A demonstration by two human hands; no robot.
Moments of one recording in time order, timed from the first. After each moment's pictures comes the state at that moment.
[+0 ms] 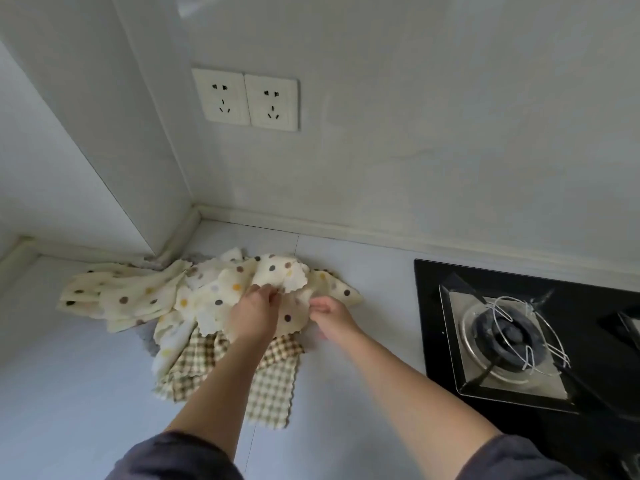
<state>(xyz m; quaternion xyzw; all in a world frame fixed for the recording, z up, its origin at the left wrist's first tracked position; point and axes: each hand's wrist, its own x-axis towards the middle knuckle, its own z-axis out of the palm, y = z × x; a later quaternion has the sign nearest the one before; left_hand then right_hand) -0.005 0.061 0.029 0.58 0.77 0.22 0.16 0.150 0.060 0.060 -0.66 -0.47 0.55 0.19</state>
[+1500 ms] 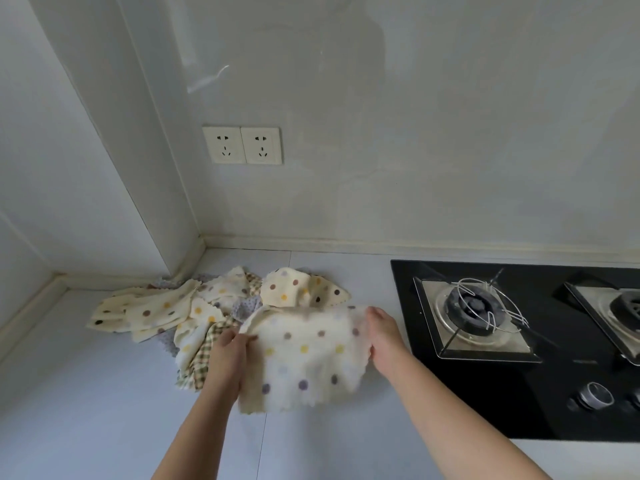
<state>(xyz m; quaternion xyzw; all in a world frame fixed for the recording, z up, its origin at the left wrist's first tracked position) -0.030 -0.066 0.089 0.28 0.72 0.43 0.47 0.208 -0.043 0.096 -0.64 -0.23 0.56 0.47</state>
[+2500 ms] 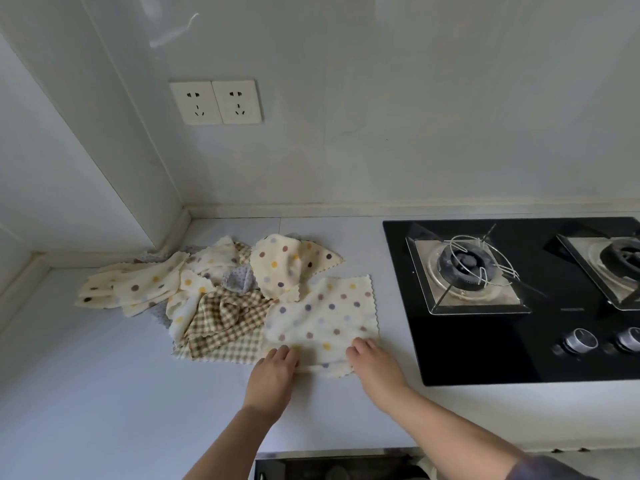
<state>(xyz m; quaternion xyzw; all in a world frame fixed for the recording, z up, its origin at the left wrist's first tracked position) 0.004 -0.125 -0.014 0.82 0.55 0.08 0.08 0.229 -0.131 0.008 -0.60 -0.79 0.10 -0.07</state>
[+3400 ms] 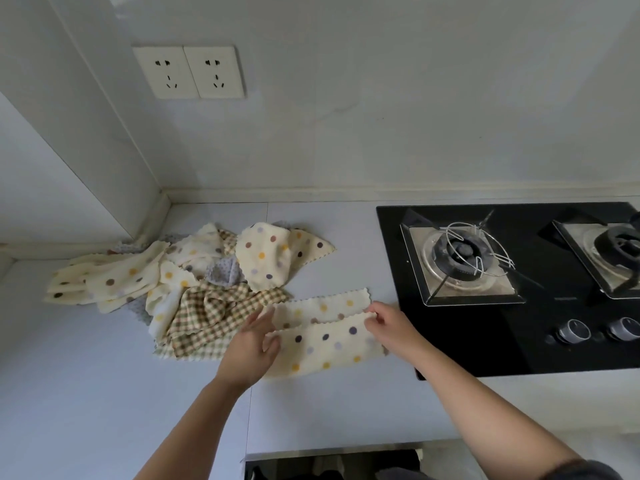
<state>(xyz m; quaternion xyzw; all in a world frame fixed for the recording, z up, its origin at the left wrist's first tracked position) -0.012 -0.084 0.010 0.75 0.58 0.18 0.28 0.277 -0.087 0.039 -0.68 -0.53 0.45 0.21</state>
